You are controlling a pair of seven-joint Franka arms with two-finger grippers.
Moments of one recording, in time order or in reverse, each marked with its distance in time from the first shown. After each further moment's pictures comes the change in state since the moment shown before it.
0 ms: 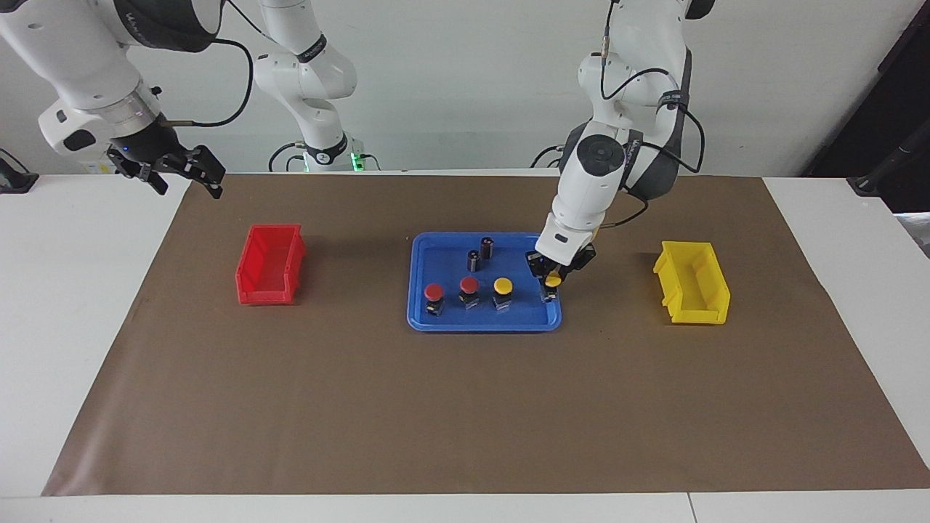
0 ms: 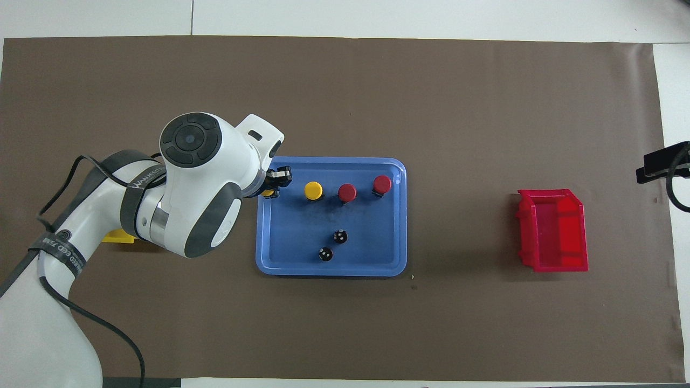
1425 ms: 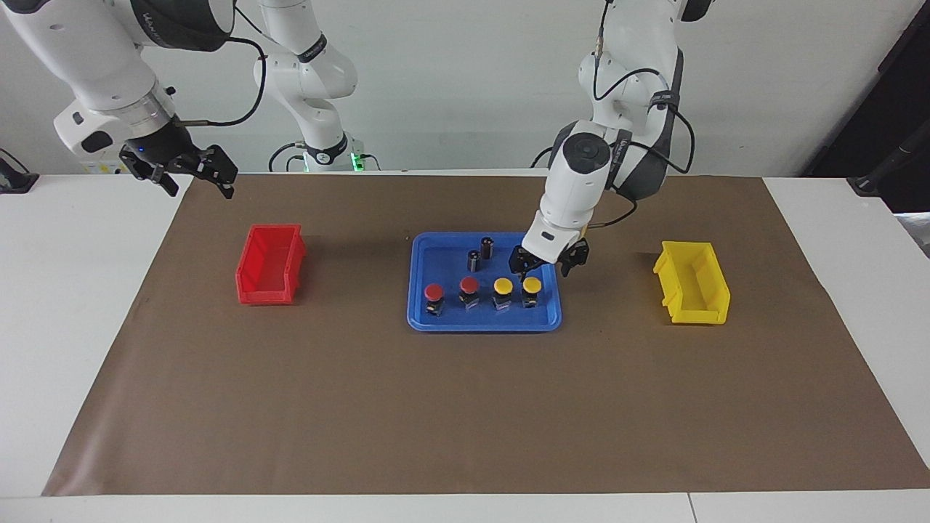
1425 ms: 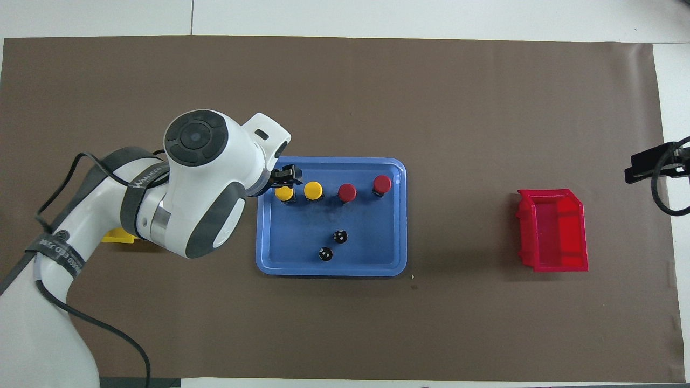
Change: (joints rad) left arm -0.012 -0.030 0.024 0.035 0.001 -0.074 0.073; right arm 0.025 0.000 0.000 0.000 0.000 0.000 0.000
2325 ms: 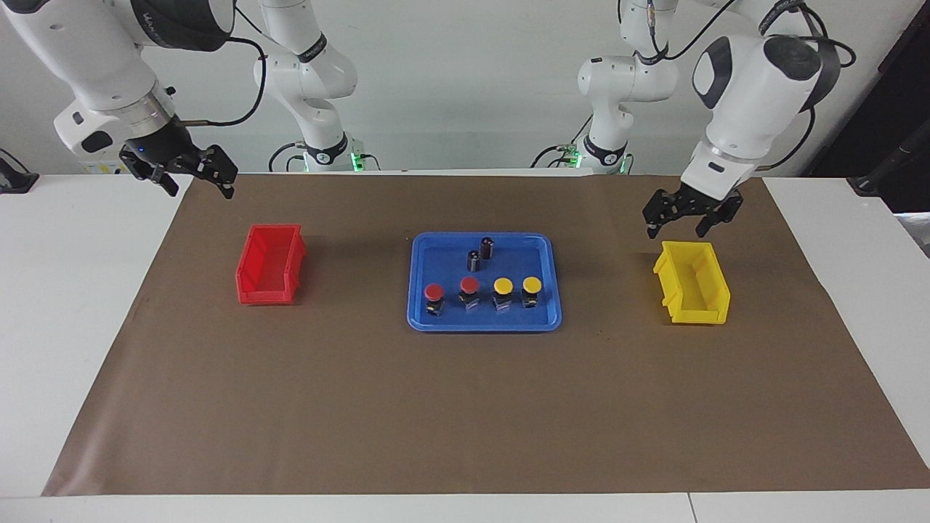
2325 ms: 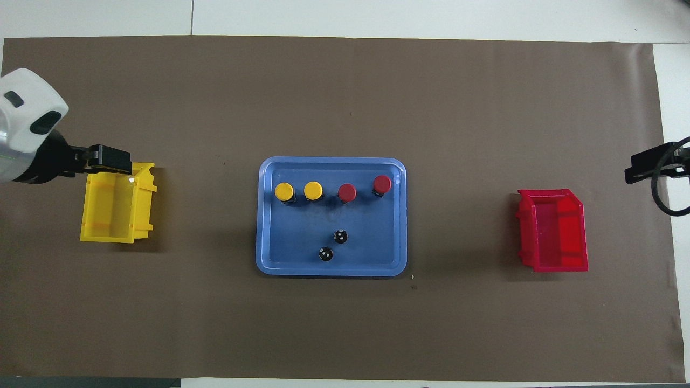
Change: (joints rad) left arm 0.379 -0.256 0.015 0.139 0.000 -0.367 0.489; right arm 0.000 0.000 0.000 0.000 0.000 0.000 0.000
